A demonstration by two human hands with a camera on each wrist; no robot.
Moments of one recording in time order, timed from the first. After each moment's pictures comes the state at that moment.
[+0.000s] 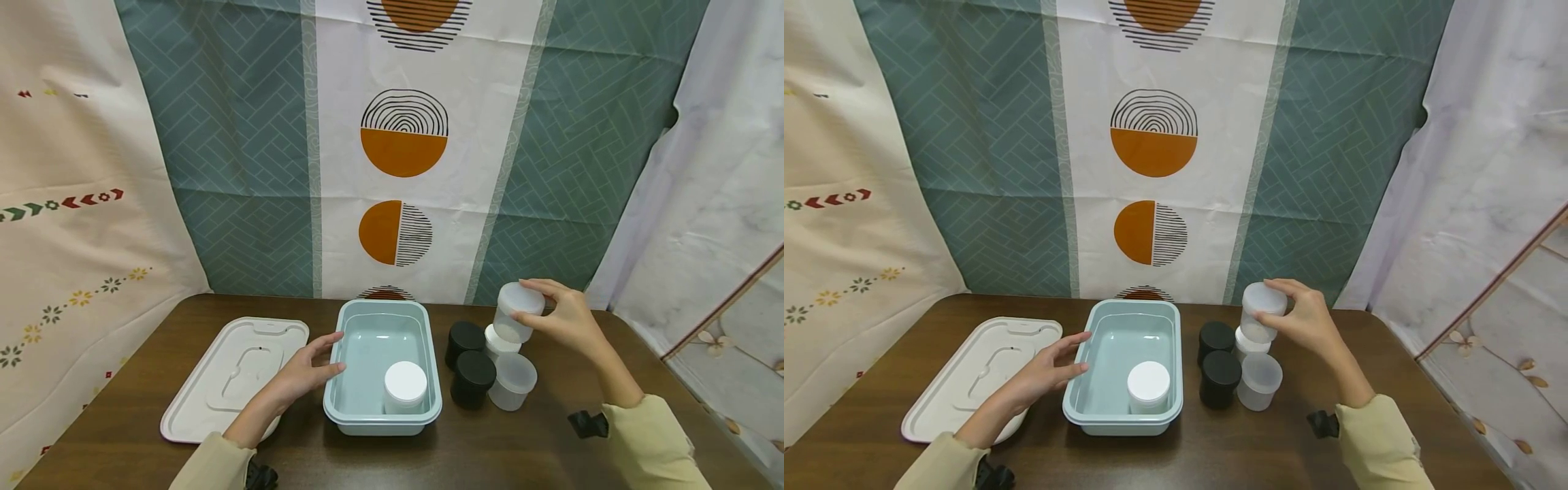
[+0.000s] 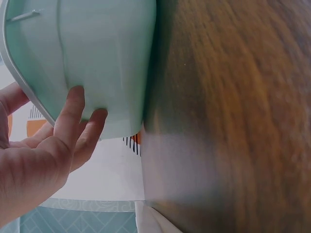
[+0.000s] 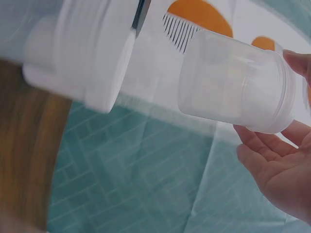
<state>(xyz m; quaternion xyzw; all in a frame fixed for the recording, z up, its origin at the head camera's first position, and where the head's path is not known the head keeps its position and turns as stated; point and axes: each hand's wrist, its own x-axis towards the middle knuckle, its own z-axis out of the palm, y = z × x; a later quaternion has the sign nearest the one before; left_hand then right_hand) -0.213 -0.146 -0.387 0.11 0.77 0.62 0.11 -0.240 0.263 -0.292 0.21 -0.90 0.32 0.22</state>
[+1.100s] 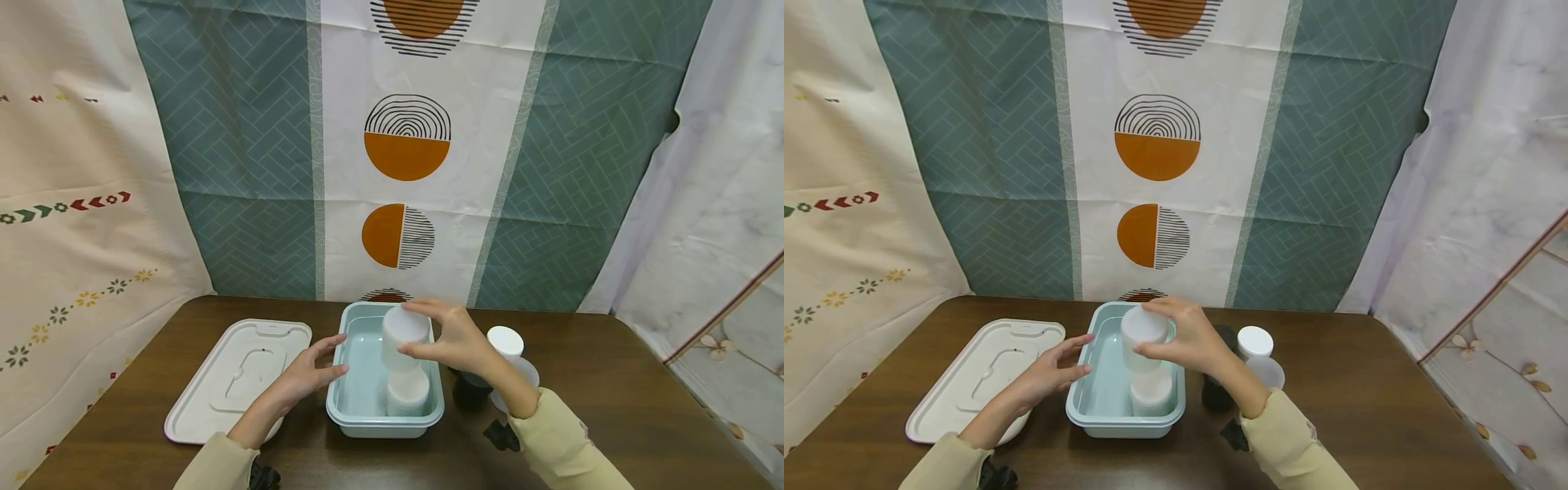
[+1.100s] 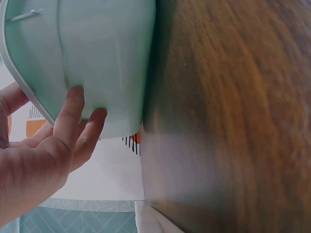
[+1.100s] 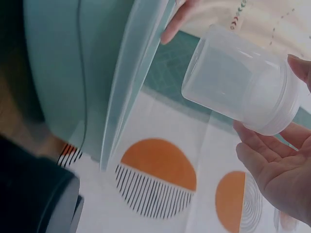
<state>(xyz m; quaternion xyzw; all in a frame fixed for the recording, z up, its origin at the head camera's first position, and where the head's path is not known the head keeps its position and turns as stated) -0.211 -0.146 -0.386 0.11 0.77 0.62 0.11 -0.222 0.118 -0.298 0.40 -0.83 0.35 0.17</state>
